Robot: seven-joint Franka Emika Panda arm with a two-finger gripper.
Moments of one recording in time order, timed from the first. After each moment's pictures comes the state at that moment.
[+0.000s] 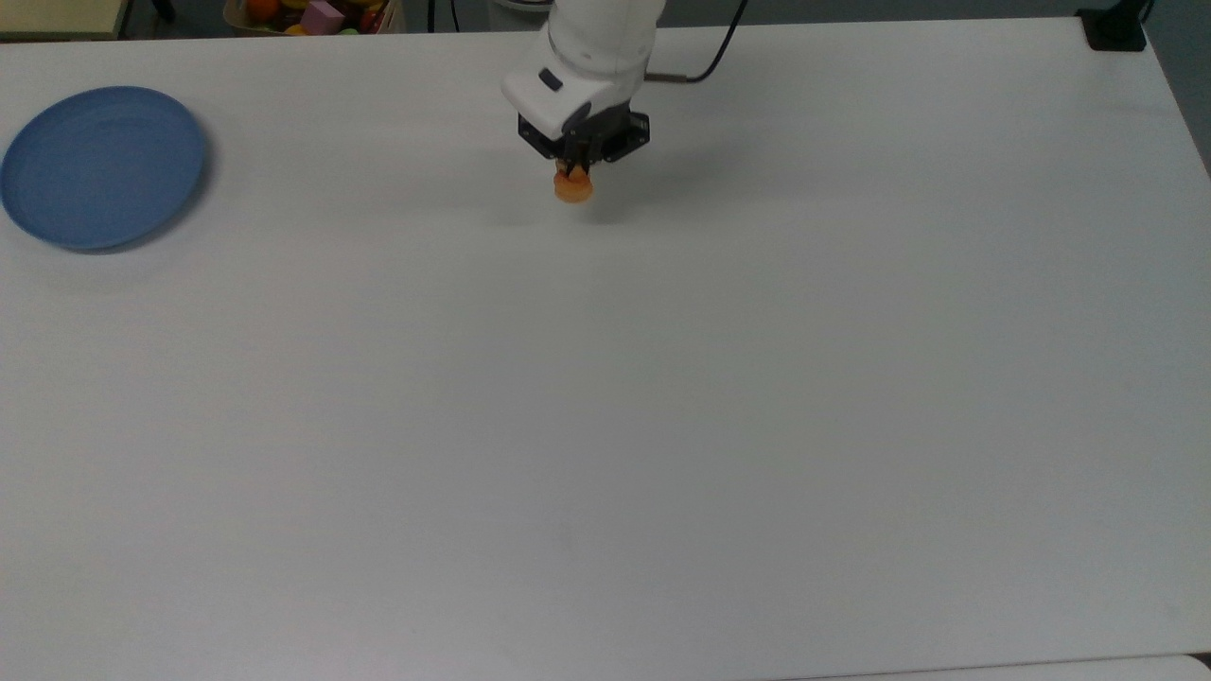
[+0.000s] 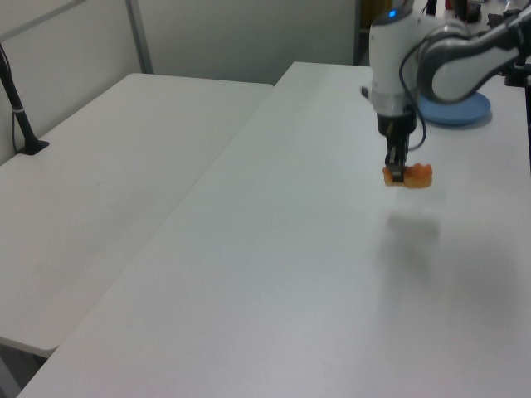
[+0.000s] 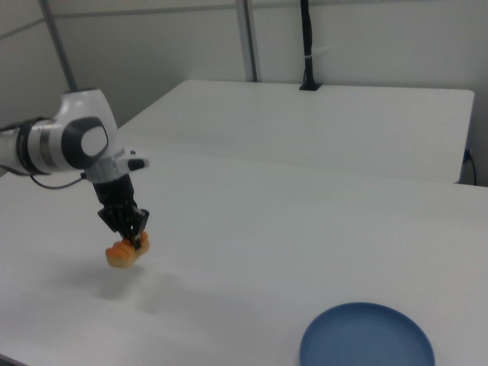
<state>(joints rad) 0.13 0.12 0.12 -2.03 -0.13 2.03 0.23</state>
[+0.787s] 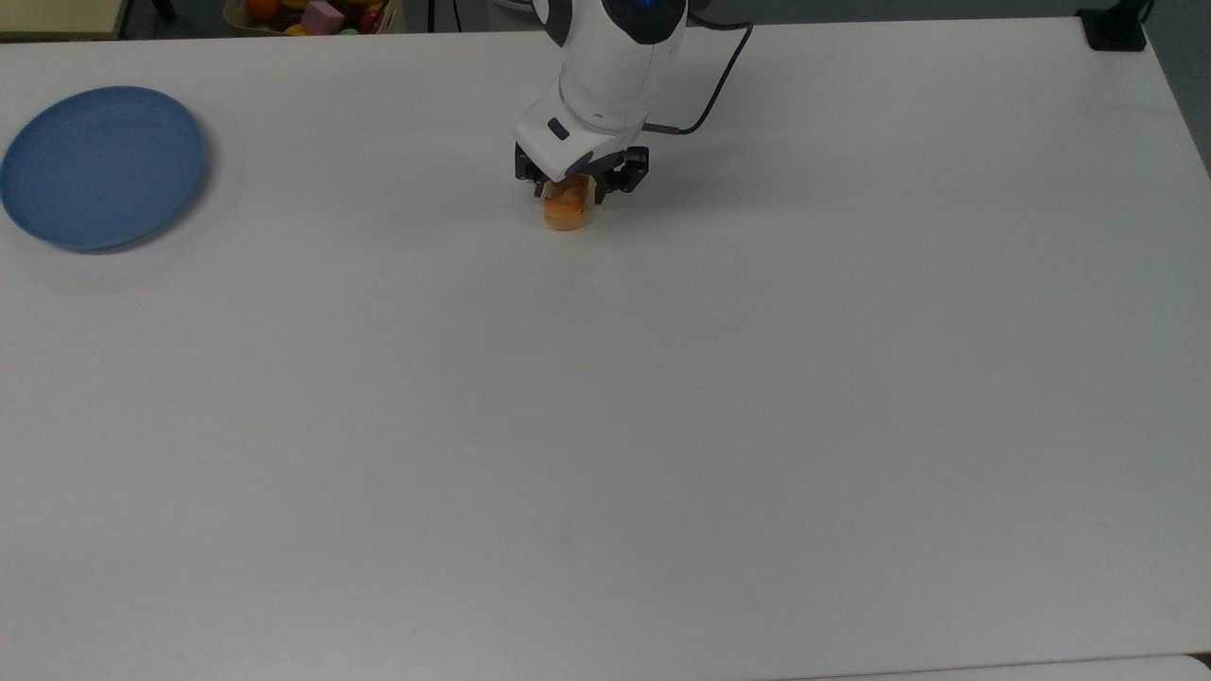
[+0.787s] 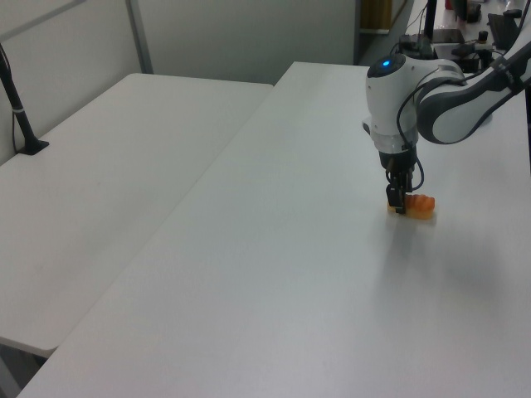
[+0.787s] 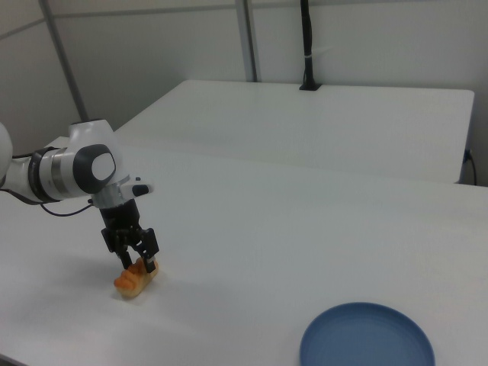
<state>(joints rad) 0.14 0.20 0.12 -2.09 -0.23 2.10 0.34</state>
